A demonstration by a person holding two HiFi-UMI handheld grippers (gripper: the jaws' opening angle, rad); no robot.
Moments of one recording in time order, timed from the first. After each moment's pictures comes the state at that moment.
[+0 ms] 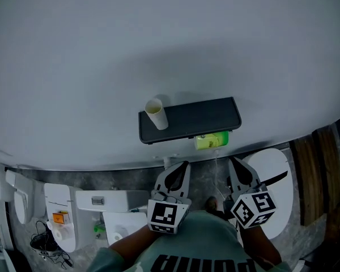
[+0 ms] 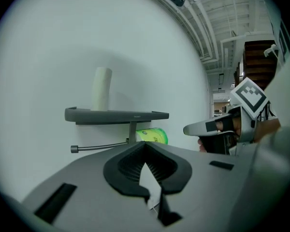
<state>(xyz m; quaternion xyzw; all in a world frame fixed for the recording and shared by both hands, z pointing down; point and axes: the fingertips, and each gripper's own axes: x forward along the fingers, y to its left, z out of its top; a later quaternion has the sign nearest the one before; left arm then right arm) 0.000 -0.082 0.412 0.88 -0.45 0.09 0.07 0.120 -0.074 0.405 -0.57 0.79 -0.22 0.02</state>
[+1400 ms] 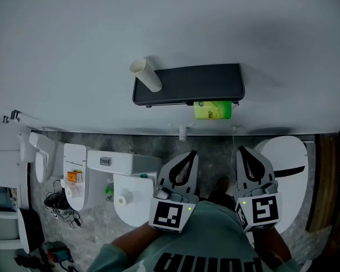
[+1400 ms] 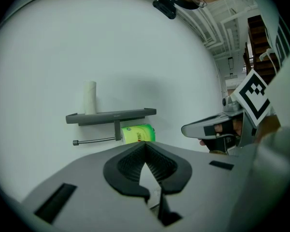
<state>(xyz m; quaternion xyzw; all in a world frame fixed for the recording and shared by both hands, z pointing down) 0.049 -0.032 0.406 0.83 -0.54 0.12 0.04 0.156 -0.044 0.411 -0.50 0.86 -0.11 -0.08</state>
